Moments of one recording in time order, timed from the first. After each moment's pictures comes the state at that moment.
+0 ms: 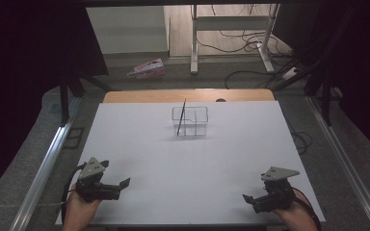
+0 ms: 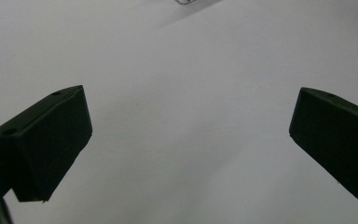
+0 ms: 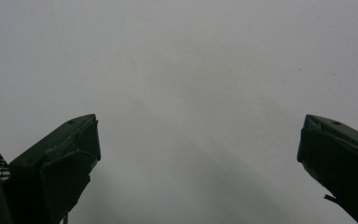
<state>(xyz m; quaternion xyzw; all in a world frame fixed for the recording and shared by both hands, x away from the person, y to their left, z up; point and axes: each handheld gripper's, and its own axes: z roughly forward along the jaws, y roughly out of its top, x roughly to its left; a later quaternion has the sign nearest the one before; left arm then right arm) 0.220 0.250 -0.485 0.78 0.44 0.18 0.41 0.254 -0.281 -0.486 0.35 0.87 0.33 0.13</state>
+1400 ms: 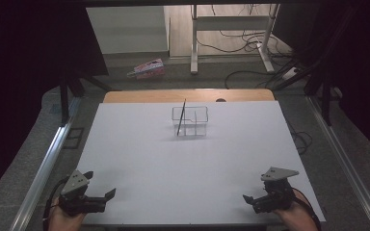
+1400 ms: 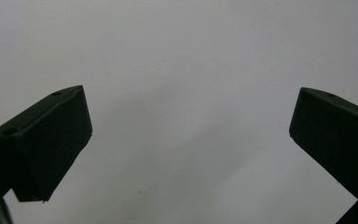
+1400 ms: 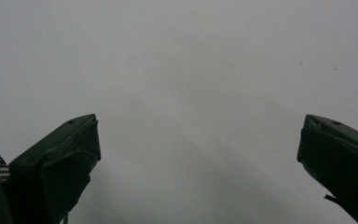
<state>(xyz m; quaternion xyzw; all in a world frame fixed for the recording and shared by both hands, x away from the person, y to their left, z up) 0.185 0.279 -0.495 0.78 0.46 0.20 0.38 0.254 -0.281 -0.488 0.35 0.87 0.32 0.13</state>
